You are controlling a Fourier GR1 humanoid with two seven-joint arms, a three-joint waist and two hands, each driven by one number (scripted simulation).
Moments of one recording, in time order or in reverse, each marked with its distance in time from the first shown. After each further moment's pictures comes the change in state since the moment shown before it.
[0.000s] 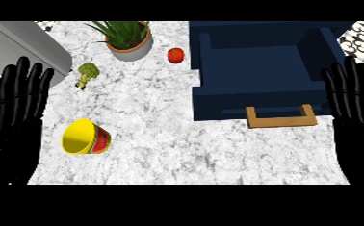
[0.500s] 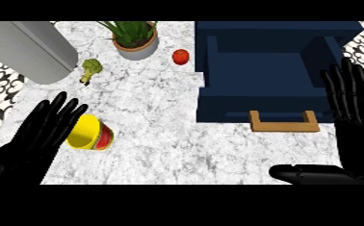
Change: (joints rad) left arm 0.138 0.125 -0.032 0.005 0.437 -0.372 0.015; right arm 0.008 -0.031 -0.002 0.010 0.025 0.024 -0.013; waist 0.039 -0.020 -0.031
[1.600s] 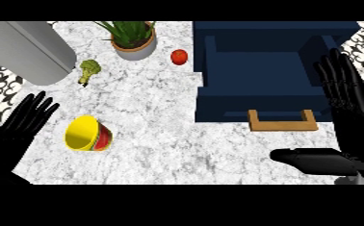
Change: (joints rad) left arm -0.104 0.112 0.308 0.657 -0.029 -0.344 -0.199; right arm -0.073 -0.036 -0.047 0.101 -0.009 0.067 -0.016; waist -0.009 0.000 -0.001
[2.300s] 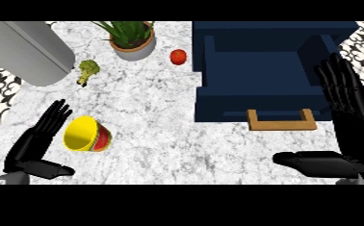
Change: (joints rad) left arm -0.189 0.017 -0.021 0.610 -0.393 0.126 -0.421; right arm 0.026 0.006 -0.019 0.017 -0.015 0.035 -0.043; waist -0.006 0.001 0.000
